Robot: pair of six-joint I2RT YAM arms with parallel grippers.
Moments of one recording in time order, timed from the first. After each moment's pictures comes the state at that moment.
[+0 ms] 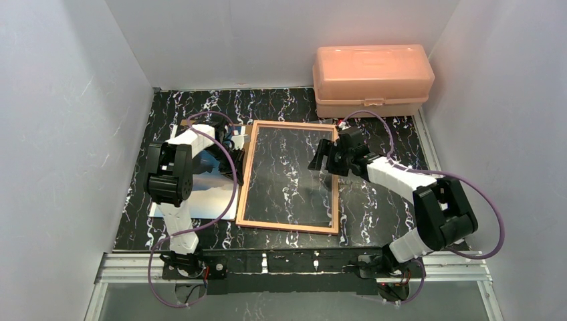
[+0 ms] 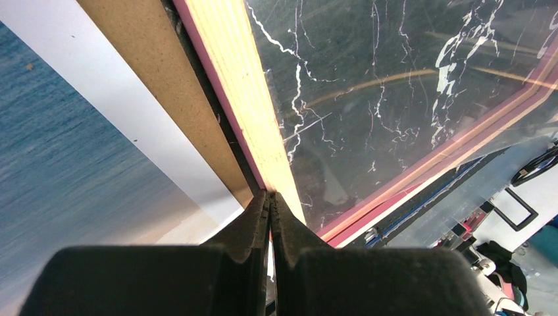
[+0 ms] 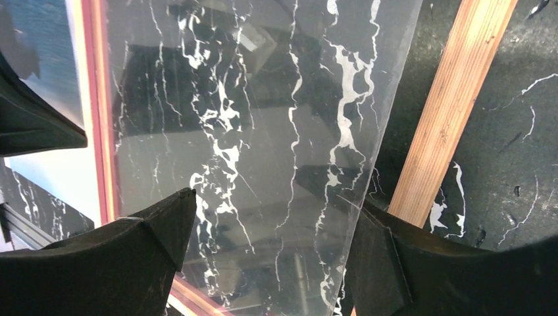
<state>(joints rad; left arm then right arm) -0.18 1.94 1.30 -0.95 0.54 0.16 0.48 1.48 0.84 -0.14 -0.22 0.61</state>
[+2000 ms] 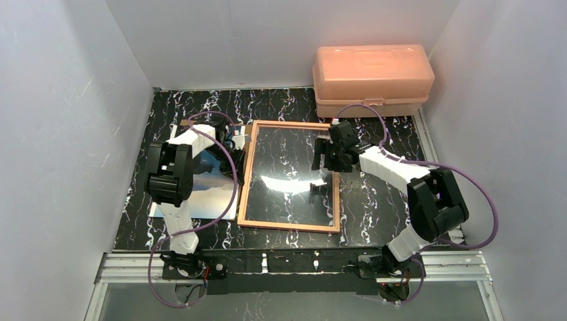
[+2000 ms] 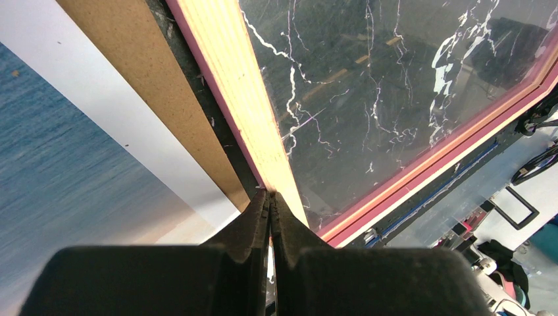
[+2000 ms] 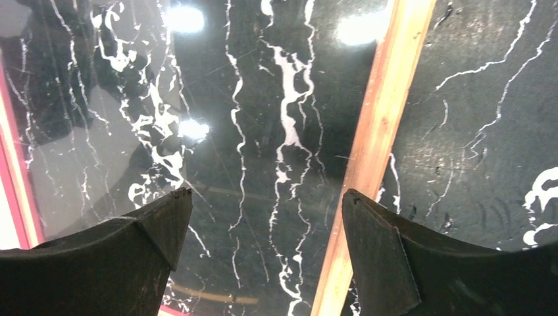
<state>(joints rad) -0.19 1.94 1.30 -0.95 0.54 0.16 0.52 1.58 1.02 -0.40 -0.02 0.50</state>
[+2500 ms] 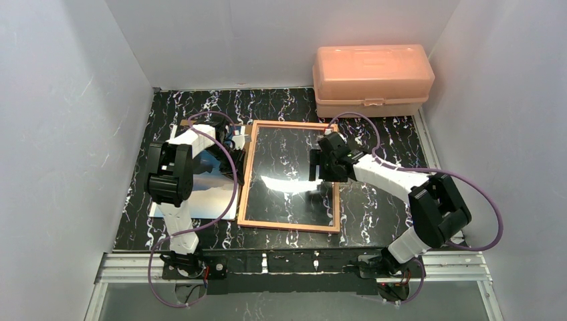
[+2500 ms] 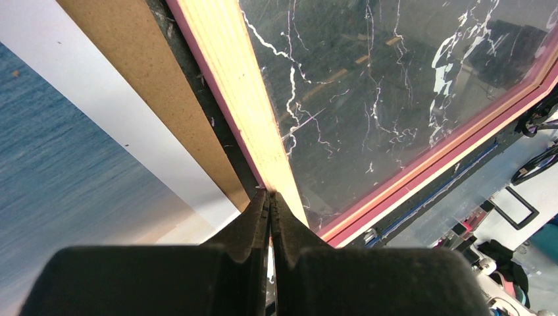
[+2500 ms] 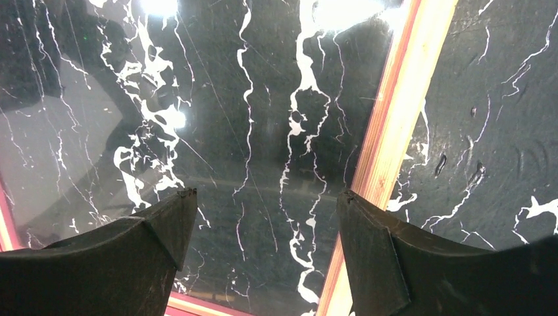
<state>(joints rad) -0.19 1.94 1.30 -0.95 0.54 0.16 0.64 1.54 0.97 -0.45 0.08 0.58</state>
